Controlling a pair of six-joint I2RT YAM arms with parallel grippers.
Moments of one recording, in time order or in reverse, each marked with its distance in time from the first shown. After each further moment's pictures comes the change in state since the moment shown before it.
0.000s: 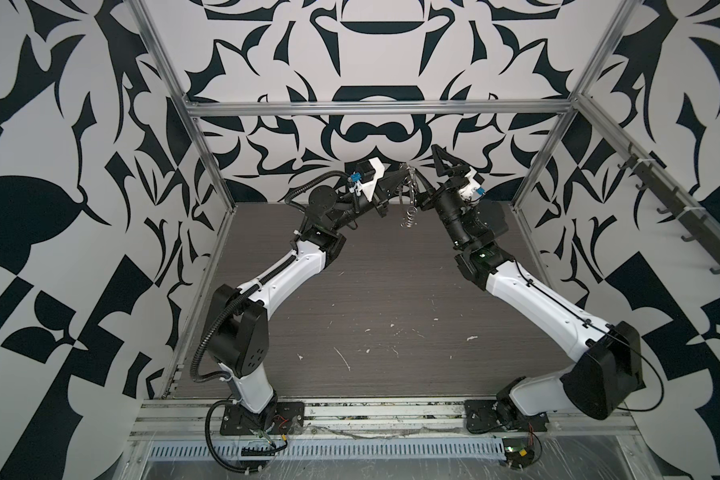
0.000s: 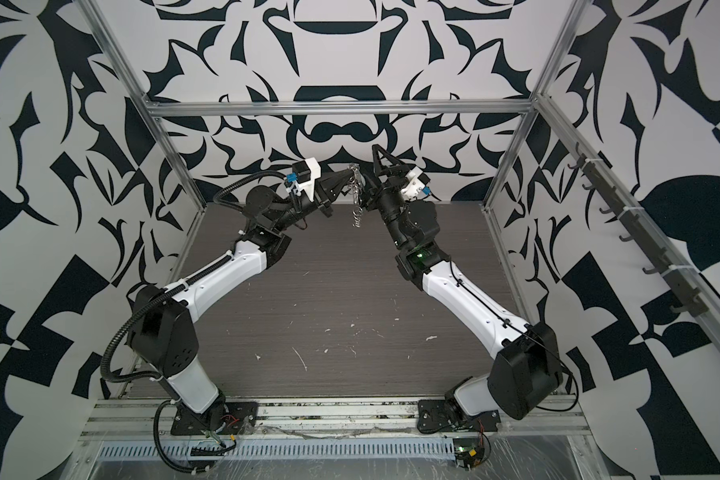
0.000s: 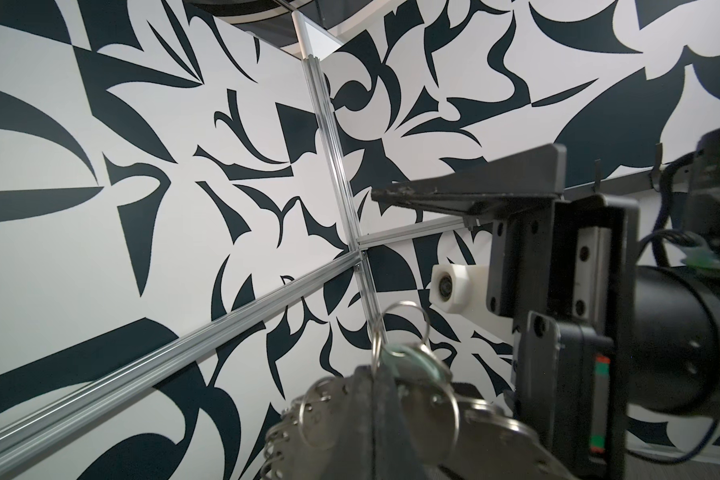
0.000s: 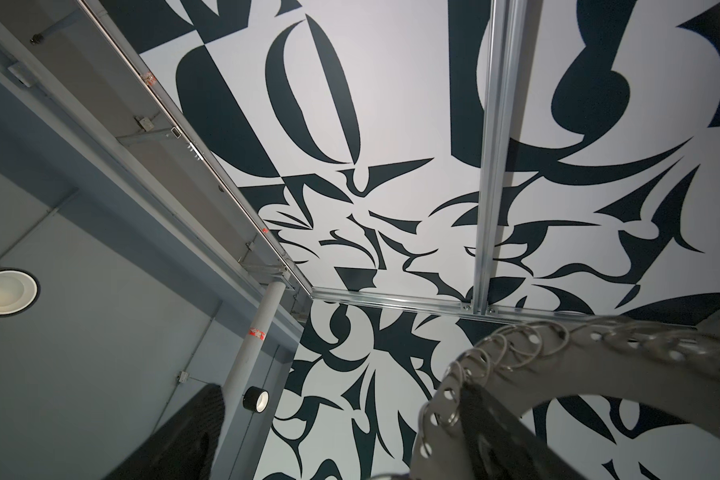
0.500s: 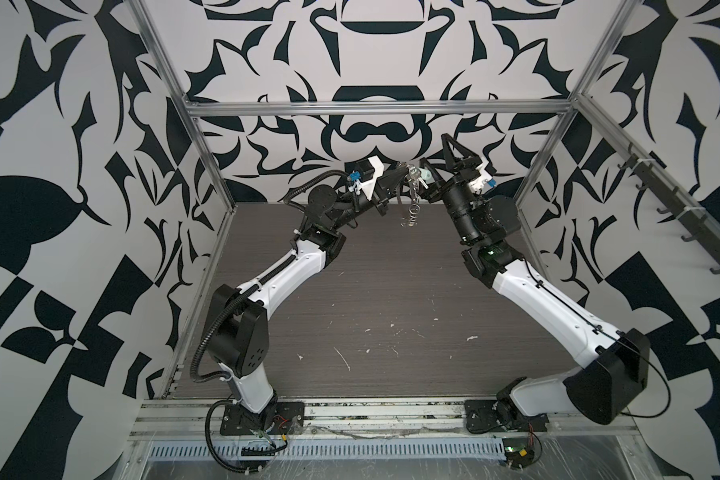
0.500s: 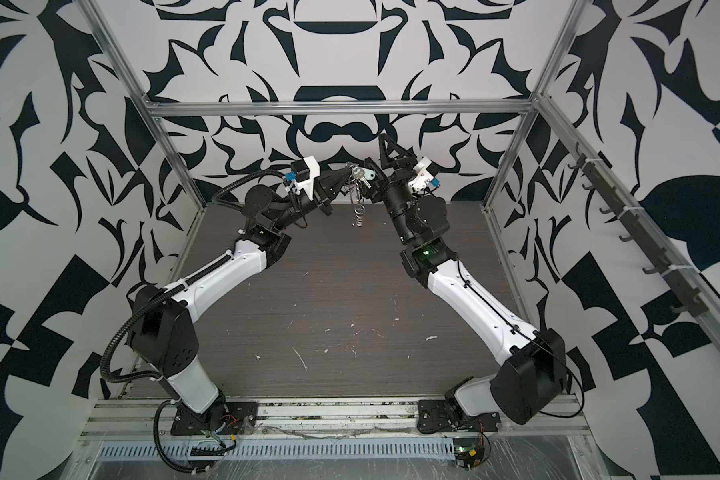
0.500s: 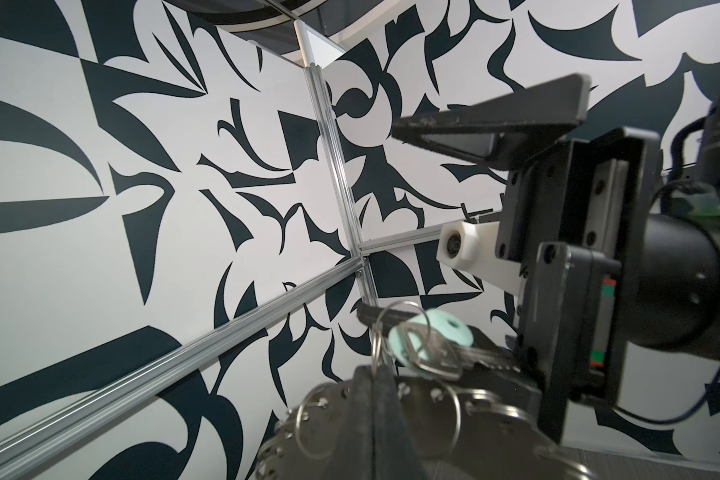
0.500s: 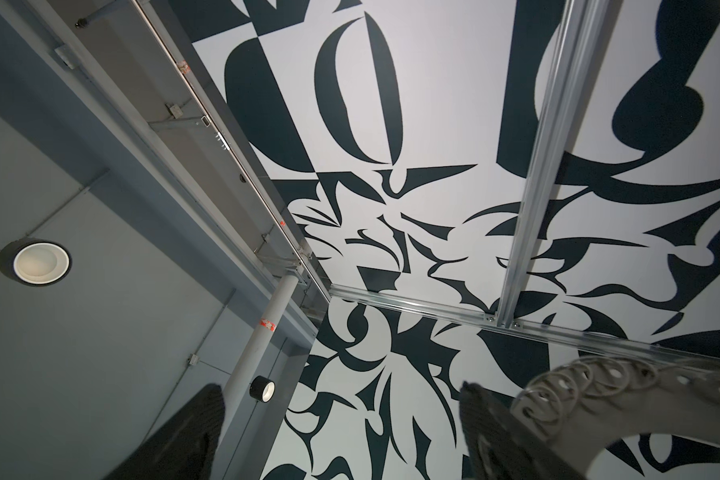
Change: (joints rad) left arm 0.000 0.002 0.011 0.007 -0.004 -0.003; right arm -0.007 -0.027 0.057 -0.011 -0.013 -0.054
